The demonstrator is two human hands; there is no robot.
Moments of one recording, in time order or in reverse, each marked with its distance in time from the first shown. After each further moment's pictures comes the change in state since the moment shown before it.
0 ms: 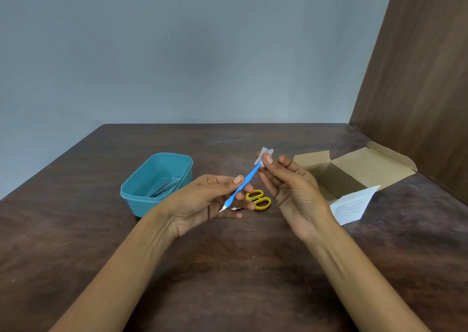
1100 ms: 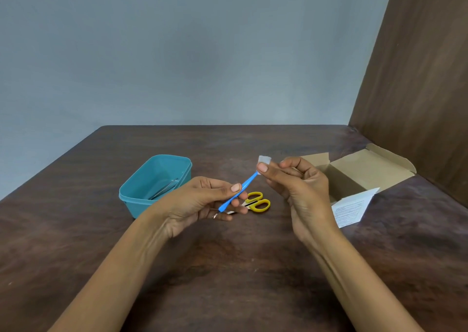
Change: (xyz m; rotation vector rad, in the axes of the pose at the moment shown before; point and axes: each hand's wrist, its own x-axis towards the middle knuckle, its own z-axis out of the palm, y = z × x) left_hand 0.002 -0.002 -0.010 0.113 0.014 0.008; right_hand -0.005 -0.001 0.000 -0.316 0.125 -0.223
